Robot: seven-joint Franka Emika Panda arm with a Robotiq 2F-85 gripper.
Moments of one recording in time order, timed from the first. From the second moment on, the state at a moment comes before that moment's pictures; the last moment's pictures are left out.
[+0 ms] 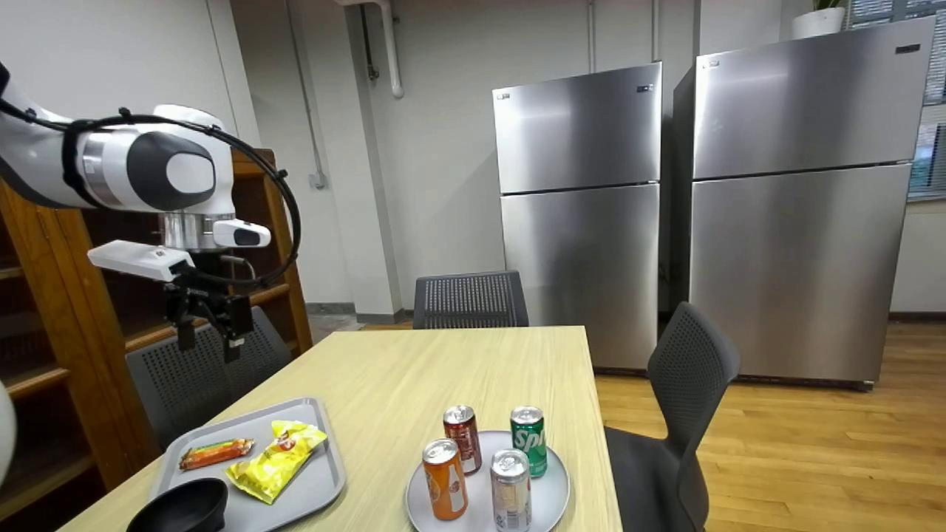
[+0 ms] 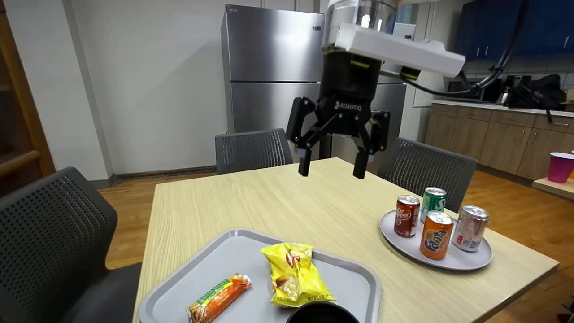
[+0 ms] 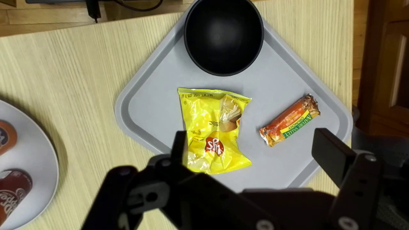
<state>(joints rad) 0.22 -0.18 0.25 -2.51 0.28 2.34 0.24</state>
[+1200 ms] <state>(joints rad) 0.26 0.30 0.24 -2.33 0.12 2.59 0.24</state>
